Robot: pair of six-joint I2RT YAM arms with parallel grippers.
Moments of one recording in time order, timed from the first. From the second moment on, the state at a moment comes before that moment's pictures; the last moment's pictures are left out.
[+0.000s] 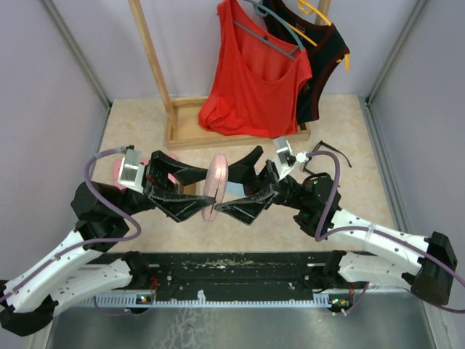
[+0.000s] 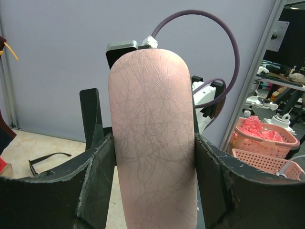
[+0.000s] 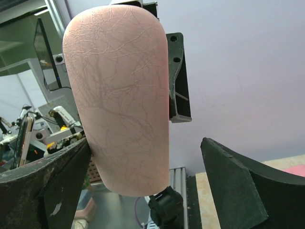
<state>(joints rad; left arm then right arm) -0.91 0.70 0.90 0.31 0.46 -0.43 1.01 1.00 0.76 0.86 -0.45 0.61</state>
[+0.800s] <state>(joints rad) -0.91 0.71 0.90 0.30 0.43 -0.42 1.03 1.03 0.77 0.90 -0.47 0.63</state>
